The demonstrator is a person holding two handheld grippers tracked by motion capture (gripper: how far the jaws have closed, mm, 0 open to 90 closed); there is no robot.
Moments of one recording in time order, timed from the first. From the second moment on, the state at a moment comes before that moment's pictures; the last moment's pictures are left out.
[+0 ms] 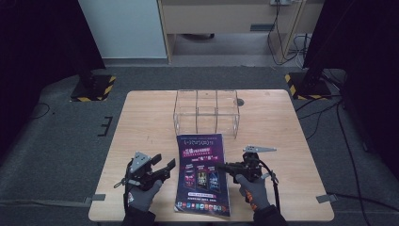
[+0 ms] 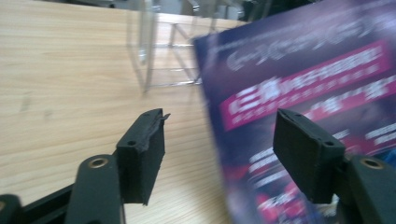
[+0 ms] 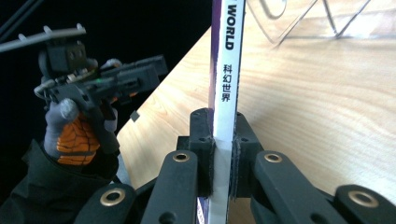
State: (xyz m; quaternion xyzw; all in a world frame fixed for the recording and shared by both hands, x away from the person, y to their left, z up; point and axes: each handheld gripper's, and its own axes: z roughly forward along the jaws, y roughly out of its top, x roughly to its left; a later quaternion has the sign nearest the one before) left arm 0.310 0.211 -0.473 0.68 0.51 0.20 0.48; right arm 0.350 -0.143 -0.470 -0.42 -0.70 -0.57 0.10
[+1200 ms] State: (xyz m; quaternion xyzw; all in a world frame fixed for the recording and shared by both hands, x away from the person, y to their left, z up) left arm 0.340 0.239 -0.535 0.71 0.59 0.25 0.30; right arm 0.363 -0.159 -0.379 -0.40 -0.67 -0.62 -0.01
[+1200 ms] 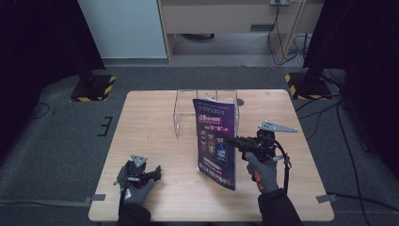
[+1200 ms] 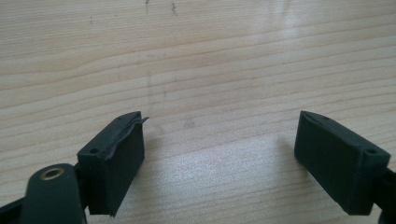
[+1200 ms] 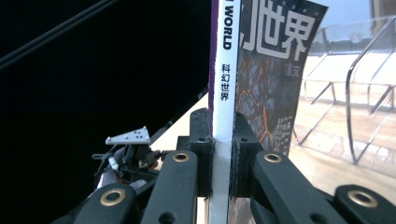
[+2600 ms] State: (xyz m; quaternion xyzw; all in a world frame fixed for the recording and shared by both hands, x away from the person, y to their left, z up) left arm 0.343 0.239 -0.536 0.71 0.59 0.25 0.29; right arm 0.388 -0.205 -0.323 -0.42 -0.65 -0.62 -0.12
